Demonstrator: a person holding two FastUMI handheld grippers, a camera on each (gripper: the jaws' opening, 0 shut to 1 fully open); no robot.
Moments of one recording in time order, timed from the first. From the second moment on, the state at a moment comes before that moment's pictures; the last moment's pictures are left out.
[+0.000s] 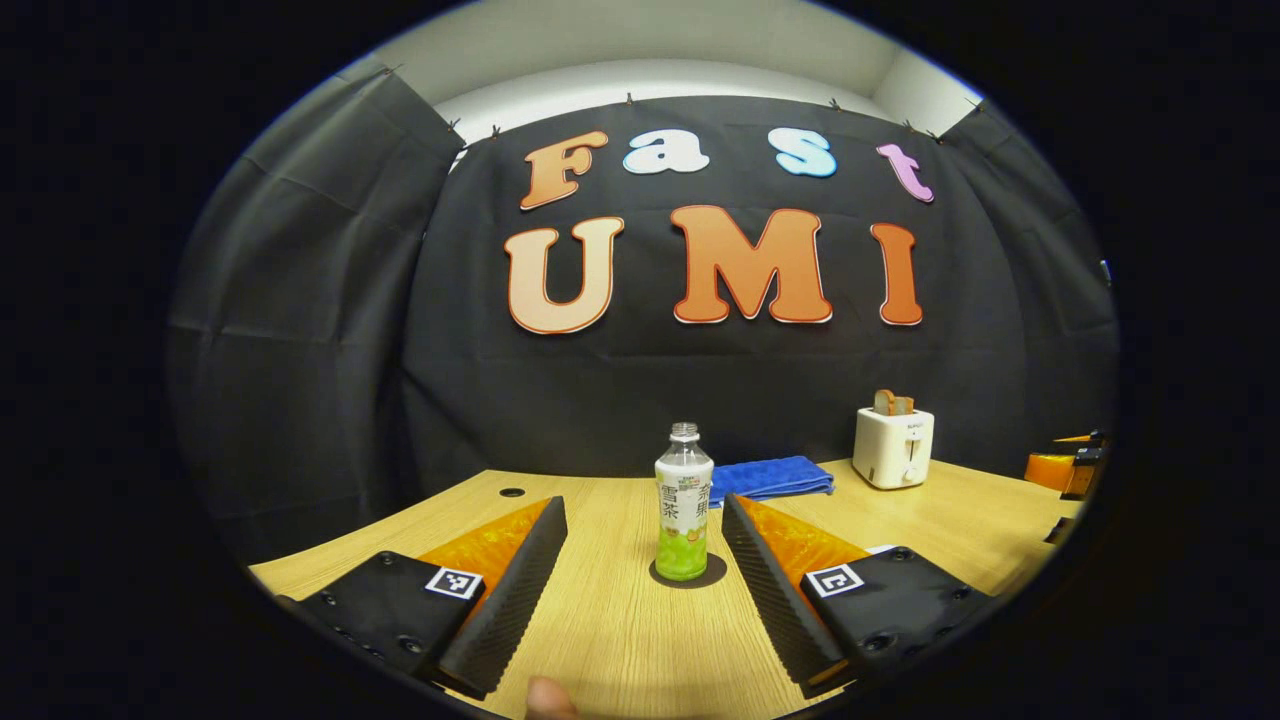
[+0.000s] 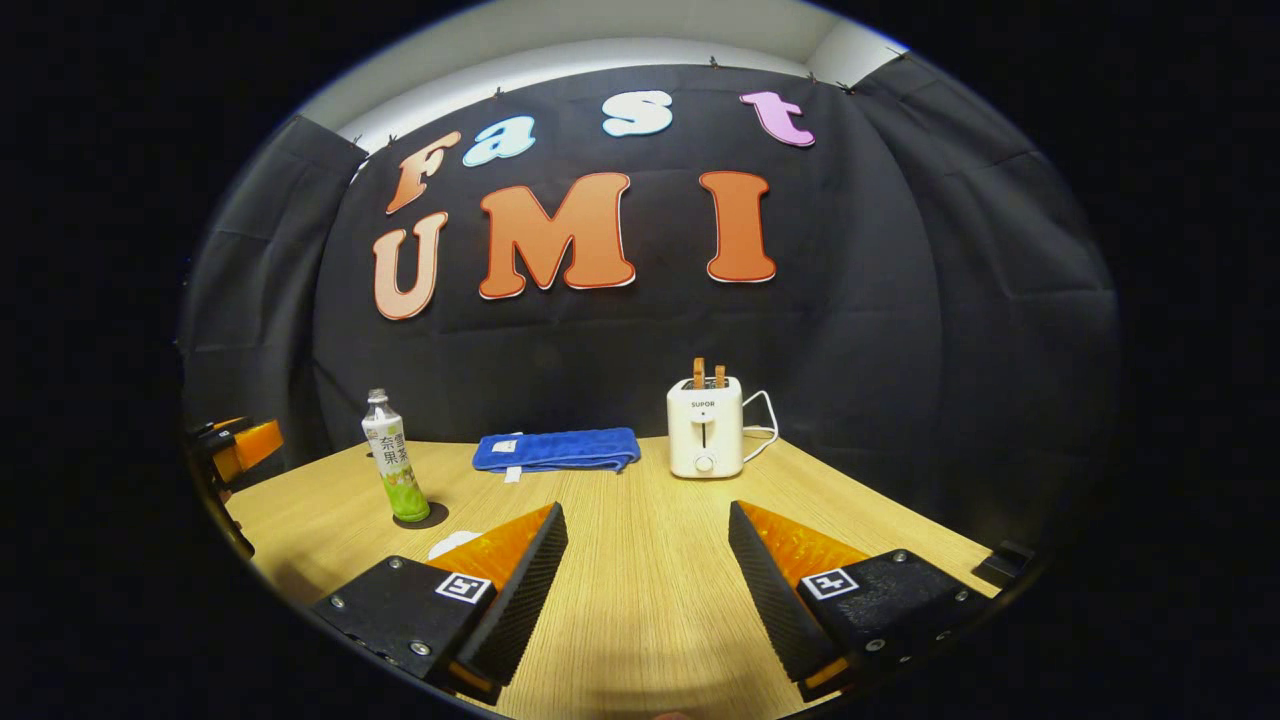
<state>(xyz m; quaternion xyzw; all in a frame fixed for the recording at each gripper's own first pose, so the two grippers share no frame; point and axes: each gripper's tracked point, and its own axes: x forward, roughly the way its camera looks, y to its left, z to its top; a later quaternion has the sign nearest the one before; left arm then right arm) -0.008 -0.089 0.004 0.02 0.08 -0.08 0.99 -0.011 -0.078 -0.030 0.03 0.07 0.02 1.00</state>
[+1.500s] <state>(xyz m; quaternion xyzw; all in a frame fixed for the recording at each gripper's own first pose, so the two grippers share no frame) 0.006 -0.014 -0.006 -0.01 0.08 0.00 1.00 0.003 -0.043 -0.030 -0.01 0.06 0.05 1.00</state>
